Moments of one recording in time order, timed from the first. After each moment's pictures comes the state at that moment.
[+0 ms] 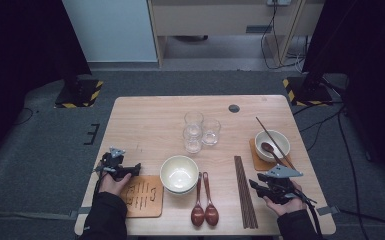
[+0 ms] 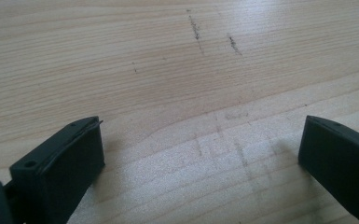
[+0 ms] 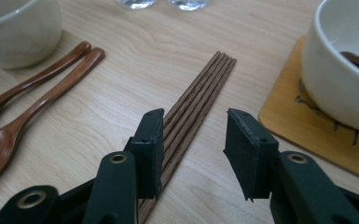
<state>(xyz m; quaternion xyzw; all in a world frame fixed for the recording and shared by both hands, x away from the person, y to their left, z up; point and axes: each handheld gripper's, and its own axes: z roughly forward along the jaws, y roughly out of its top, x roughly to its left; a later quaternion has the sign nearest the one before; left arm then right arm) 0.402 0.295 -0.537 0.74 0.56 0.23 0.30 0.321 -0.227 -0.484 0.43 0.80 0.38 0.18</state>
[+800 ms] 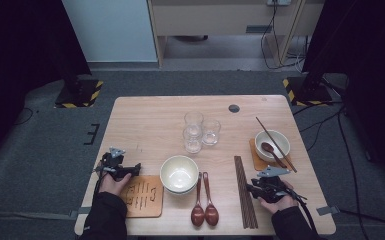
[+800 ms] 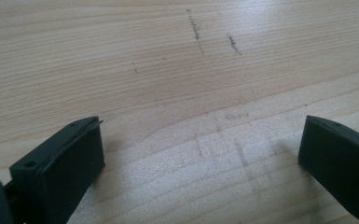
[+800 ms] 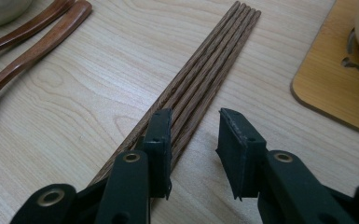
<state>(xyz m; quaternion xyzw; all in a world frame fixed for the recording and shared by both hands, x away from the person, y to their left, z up) 0.402 0.295 -0.537 0.74 0.56 0.23 0.30 0.334 -0.217 -0.512 0.44 0.82 0.33 0.14</state>
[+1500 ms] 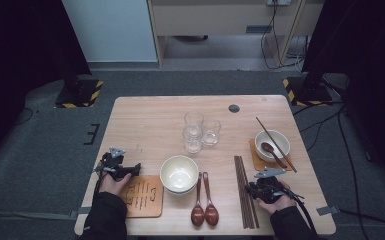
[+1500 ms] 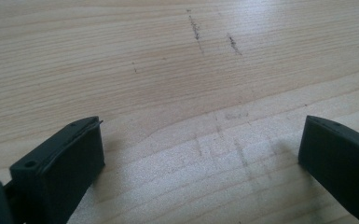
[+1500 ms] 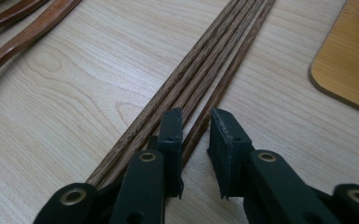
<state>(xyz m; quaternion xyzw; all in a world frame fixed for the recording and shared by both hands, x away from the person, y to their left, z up) 0.402 0.295 -0.537 0.74 0.56 0.23 0.30 0.335 -0.213 -0.518 0.44 0.83 0.31 0.12</state>
